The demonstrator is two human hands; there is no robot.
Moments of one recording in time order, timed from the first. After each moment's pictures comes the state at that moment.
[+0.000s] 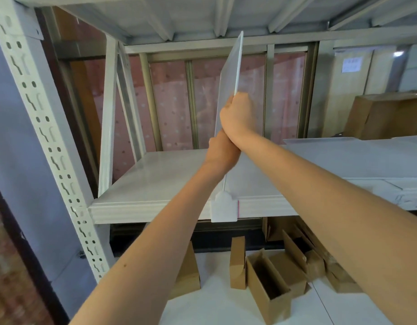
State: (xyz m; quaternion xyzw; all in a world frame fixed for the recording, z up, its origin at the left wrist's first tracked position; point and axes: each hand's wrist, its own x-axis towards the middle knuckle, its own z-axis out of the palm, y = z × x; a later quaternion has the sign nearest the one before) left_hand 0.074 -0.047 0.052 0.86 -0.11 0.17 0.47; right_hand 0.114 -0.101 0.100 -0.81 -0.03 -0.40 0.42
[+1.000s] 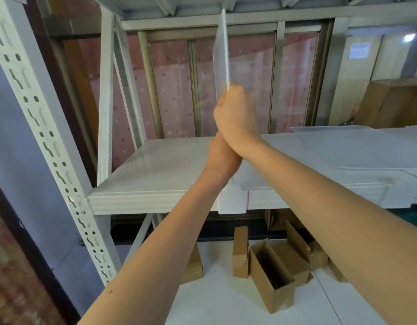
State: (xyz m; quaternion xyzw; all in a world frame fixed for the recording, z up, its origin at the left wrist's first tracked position) left_hand 0.079 -0.032 0.019 0.81 -0.14 0.19 0.53; right_hand 0.114 -0.076 0.070 -0.81 -0.08 -0.44 0.38
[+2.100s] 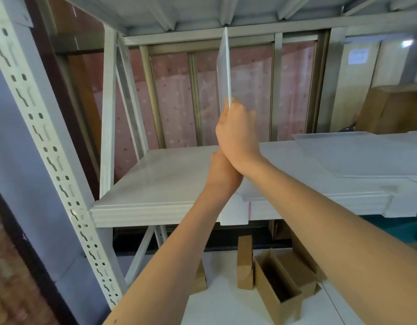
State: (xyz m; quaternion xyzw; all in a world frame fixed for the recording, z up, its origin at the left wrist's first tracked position) left_hand 0.093 -0.032 0.006 0.81 -0.15 0.18 0.53; right_hand 0.115 -0.078 0.059 -0.79 -0.07 -0.50 0.34
